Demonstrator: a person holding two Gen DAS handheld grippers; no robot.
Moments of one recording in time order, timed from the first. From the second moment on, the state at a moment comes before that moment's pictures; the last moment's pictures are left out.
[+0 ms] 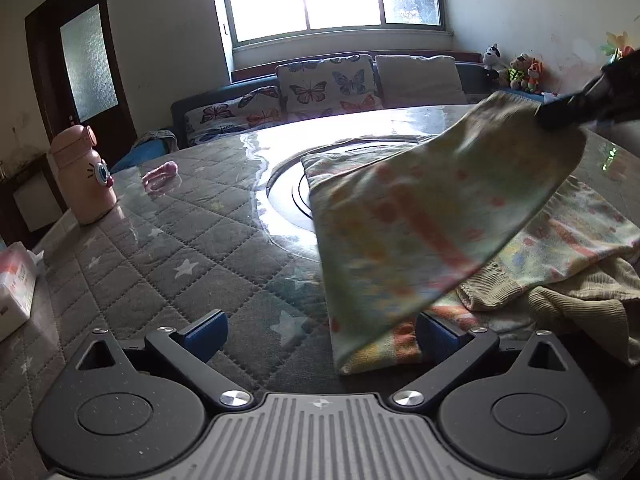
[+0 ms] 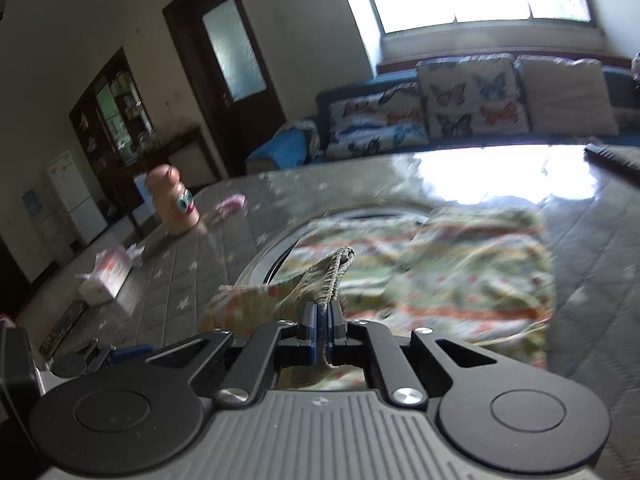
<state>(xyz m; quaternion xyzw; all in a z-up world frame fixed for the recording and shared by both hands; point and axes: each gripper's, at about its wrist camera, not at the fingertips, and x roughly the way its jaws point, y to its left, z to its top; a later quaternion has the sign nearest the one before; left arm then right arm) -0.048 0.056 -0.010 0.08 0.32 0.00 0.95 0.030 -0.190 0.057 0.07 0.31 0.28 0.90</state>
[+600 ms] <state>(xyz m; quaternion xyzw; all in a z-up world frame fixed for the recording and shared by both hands) -0.048 0.057 -0.008 0.10 0.31 0.01 0.94 0.030 -0.244 0.011 0.07 0.38 0.21 0.90</state>
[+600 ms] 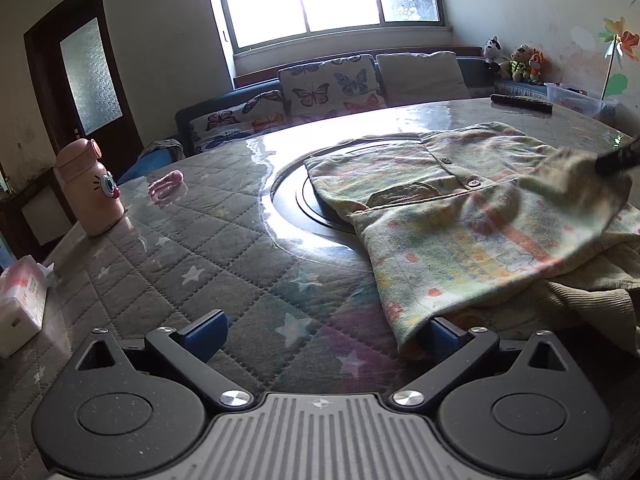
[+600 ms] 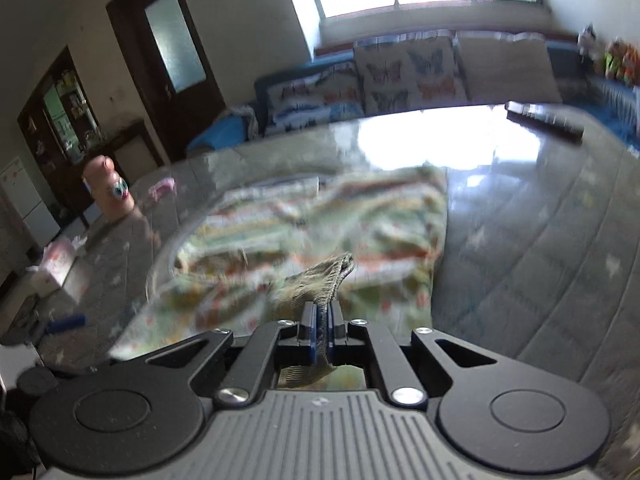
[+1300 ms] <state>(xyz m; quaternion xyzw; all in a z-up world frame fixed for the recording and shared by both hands) -0.064 0.089 0.006 0.11 0.31 0.02 0.94 0.024 -0.241 0.003 0.06 0.40 0.23 0.89</state>
